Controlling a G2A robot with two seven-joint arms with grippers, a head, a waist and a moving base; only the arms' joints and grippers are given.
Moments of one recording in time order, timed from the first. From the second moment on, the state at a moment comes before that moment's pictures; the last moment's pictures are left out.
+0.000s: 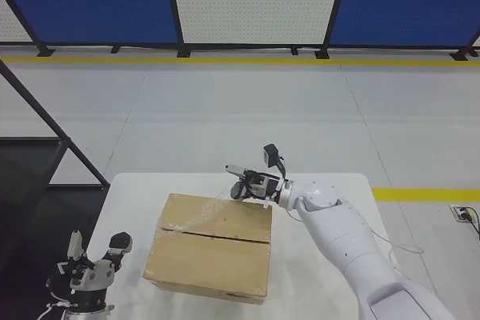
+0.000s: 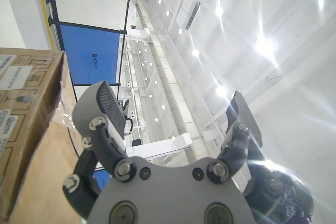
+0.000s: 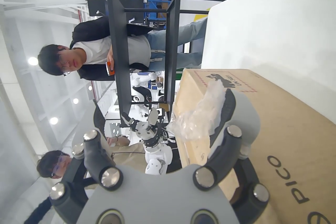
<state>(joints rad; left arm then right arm) 1.57 -1.31 -1.72 -1.85 -0.70 -0.41 -0.29 -0.14 -1.63 0.99 -0.24 0.43 -0.40 1.03</state>
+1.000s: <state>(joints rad) 1.57 -1.31 -1.71 -1.85 -0.69 -0.41 -0.32 -0.20 -1.59 1.09 -0.37 0.57 -0.50 1.32</state>
